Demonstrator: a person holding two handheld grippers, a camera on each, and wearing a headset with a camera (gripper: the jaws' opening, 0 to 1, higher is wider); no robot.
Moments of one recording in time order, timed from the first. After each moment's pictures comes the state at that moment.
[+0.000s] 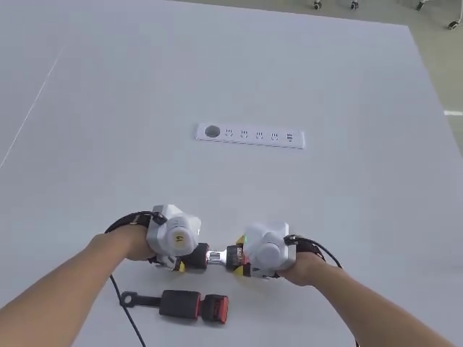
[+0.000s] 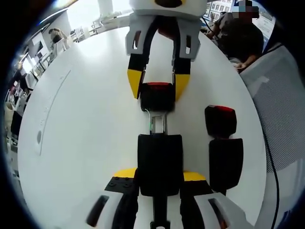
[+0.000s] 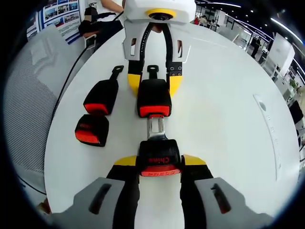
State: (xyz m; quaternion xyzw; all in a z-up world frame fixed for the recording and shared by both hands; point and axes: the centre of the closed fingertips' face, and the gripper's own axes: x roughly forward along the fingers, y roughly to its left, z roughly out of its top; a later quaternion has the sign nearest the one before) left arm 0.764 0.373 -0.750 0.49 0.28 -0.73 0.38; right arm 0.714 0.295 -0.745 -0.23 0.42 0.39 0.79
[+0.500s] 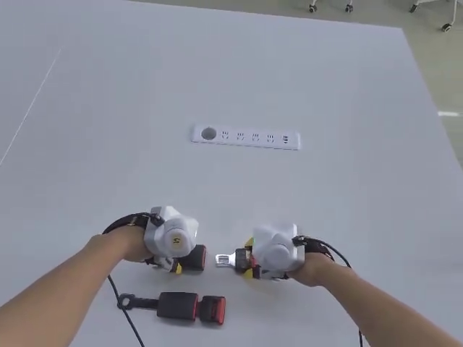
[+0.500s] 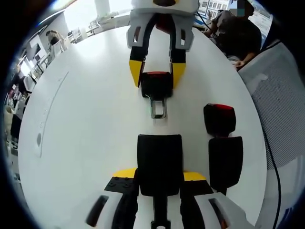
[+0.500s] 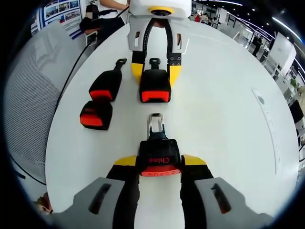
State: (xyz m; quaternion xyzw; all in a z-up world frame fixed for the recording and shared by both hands) left arm 0.764 0.374 -0.750 0.50 0.28 -0.74 0.37; right arm 0.697 0.274 -0.748 -0.24 0.43 0.39 0.78
